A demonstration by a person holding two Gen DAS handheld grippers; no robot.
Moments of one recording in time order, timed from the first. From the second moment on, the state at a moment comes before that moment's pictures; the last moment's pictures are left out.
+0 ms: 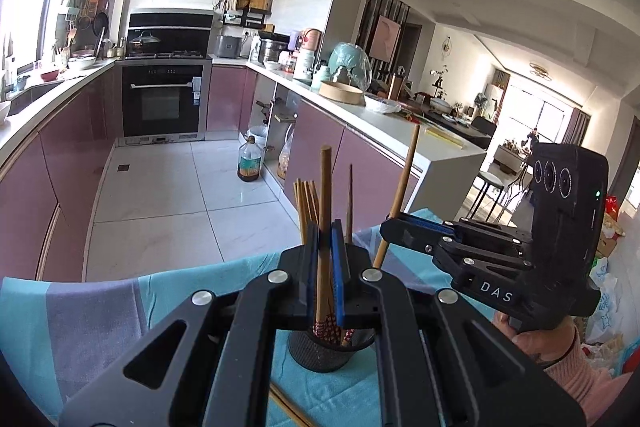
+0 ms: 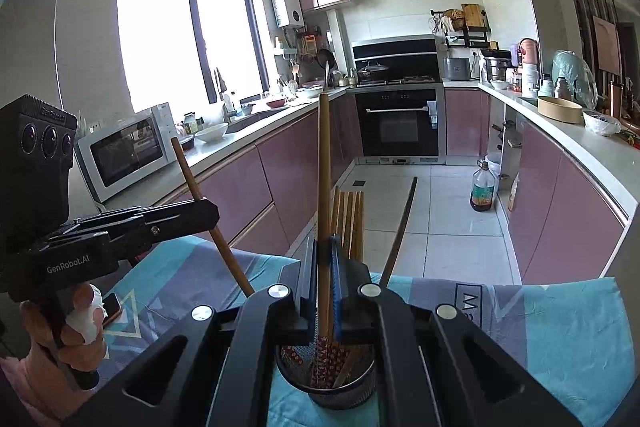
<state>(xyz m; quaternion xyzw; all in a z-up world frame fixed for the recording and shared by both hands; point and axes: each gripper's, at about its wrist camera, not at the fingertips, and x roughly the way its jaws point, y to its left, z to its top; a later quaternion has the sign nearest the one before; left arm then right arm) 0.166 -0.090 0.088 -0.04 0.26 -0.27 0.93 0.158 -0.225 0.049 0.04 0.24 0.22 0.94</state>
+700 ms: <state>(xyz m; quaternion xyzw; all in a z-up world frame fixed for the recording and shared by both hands) 0.223 -0.095 0.036 -0.02 0.32 -0.24 0.92 0.177 -0.208 0.020 0.02 0.29 0.18 0.94</state>
